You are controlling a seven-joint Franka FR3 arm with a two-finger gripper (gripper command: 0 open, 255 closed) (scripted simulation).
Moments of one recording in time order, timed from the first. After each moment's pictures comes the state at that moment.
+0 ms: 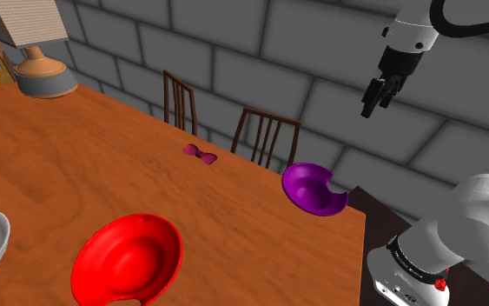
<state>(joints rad) -0.02 -0.76 -0.02 -2.40 -0.10 1.58 0.01</state>
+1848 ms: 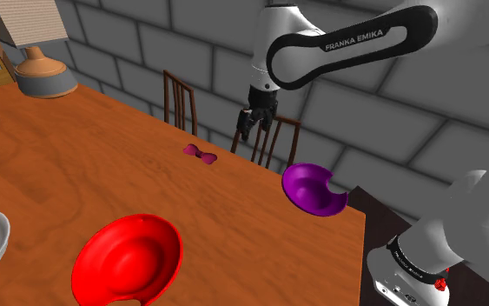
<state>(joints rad) 0.15 0.03 0.19 -2.06 0.01 2.07 0.21</state>
